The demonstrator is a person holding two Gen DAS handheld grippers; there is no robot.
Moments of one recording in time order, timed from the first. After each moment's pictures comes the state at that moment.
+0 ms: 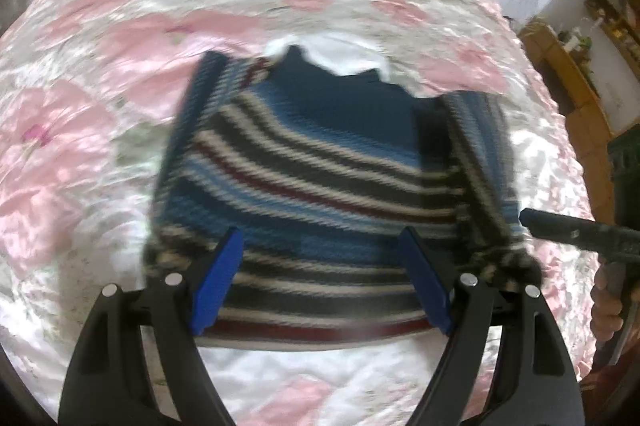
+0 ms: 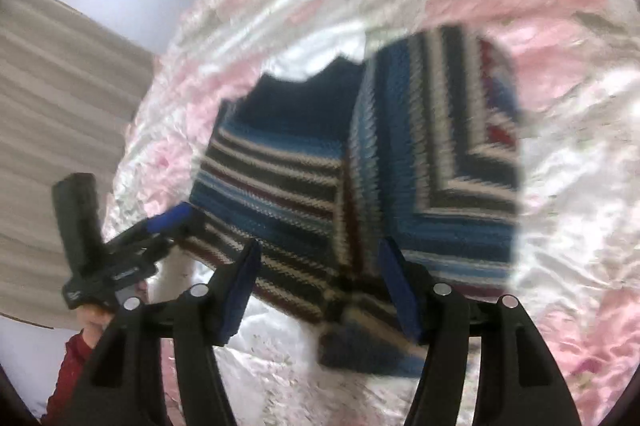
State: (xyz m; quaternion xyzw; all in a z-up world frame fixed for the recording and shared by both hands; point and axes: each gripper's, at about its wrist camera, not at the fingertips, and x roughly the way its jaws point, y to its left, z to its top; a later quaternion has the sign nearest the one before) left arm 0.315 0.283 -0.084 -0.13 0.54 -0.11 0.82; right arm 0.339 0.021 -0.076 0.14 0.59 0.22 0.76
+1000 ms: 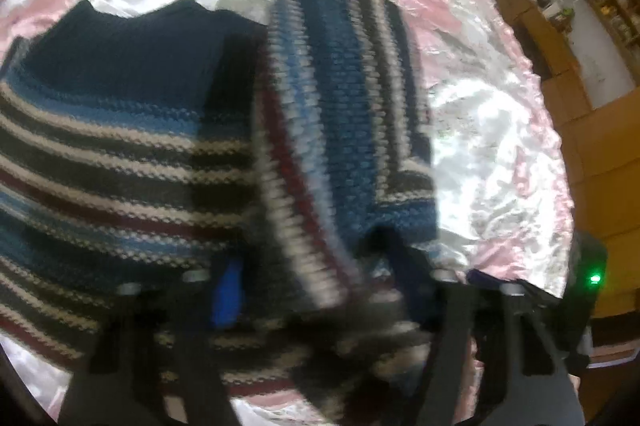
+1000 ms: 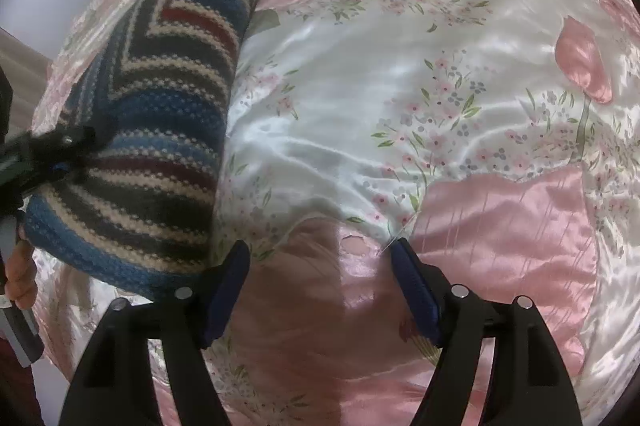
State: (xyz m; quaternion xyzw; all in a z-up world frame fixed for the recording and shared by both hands) left arm 0.353 0.115 -0.137 -0.14 0.60 -0.15 0.77; right arm 0.291 -0.088 -0.172 0.09 0.63 0.06 0.77
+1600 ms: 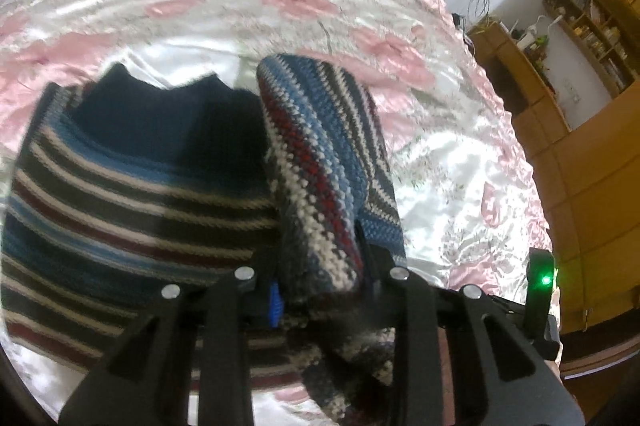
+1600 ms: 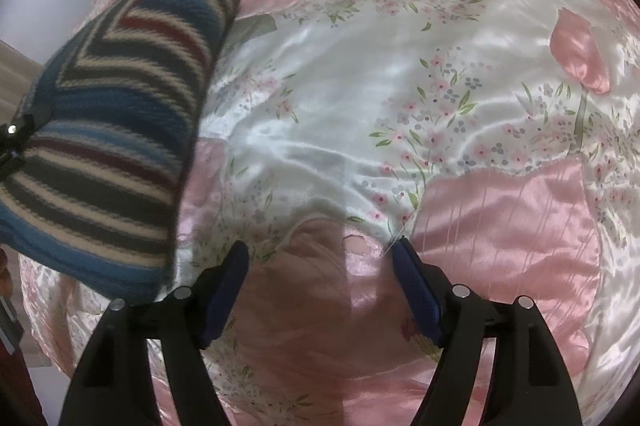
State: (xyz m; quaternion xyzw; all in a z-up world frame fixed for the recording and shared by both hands) left arm 0.340 0.174 -0.073 -0.16 0.52 -0.17 0.82; right arm 0.284 -0.107 -0.163 0.11 0.63 0.06 0.77
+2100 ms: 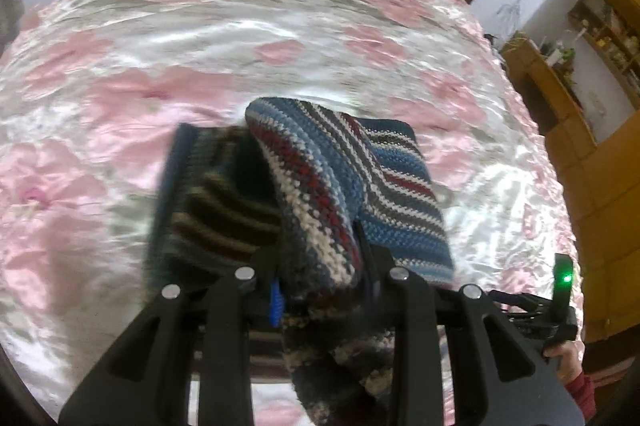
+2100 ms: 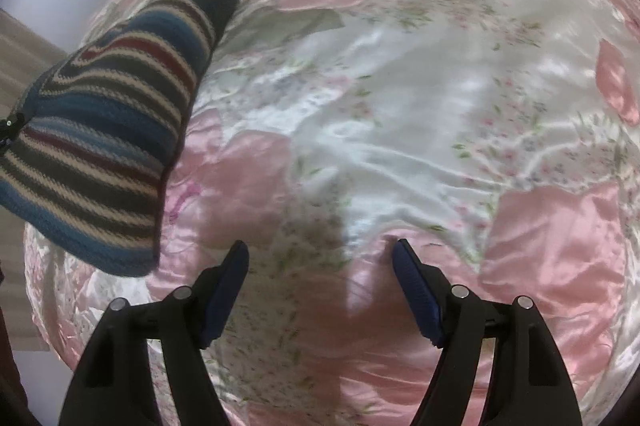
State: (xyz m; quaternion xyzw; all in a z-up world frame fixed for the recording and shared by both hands) left arm 0.342 0.313 -0.039 -0.14 0.51 -0.10 0.84; right arm 0.290 -0.066 -0.156 0.09 0.63 0.09 0.77
